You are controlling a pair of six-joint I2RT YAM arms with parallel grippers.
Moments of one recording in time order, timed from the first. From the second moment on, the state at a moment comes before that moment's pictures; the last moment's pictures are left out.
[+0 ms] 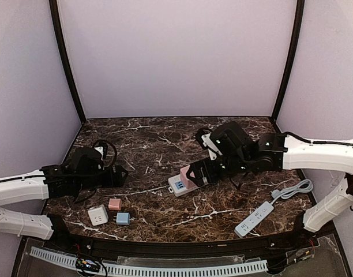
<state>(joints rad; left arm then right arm) -0.78 0.97 0.55 -0.29 -0.31 -0.64 1.08 1.43 1.14 -0.53 0.15 0.47</state>
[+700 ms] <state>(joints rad) -0.79 1.17 0.54 -0.54 -0.14 -0.79 1.08 1.11 0.75 -0.30 0.19 0.50</state>
